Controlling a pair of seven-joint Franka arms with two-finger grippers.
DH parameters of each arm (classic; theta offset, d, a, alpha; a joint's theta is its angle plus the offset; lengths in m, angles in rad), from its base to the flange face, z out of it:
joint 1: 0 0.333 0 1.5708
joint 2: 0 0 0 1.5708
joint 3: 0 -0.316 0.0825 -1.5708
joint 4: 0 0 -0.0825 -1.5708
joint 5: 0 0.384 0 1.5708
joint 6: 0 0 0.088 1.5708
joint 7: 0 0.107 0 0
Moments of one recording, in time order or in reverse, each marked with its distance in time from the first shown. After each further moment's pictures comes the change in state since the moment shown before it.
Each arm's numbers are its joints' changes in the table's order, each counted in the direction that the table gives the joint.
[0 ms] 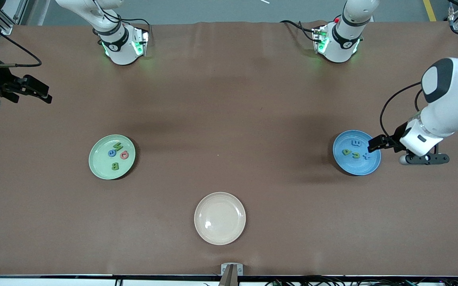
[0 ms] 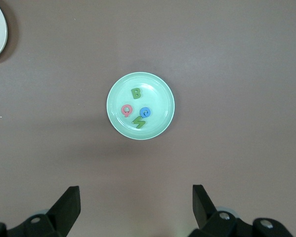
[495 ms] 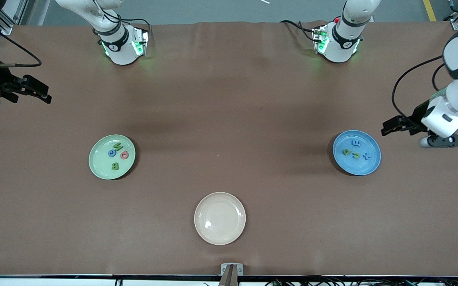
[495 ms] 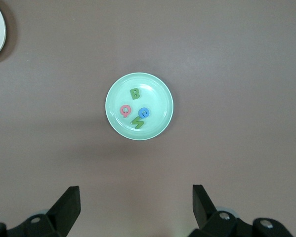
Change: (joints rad) left arm 0.000 0.194 -0.061 0.118 -0.181 -0.273 0.088; right arm 0.001 0.001 -0.001 0.000 -0.005 0.001 -0.002
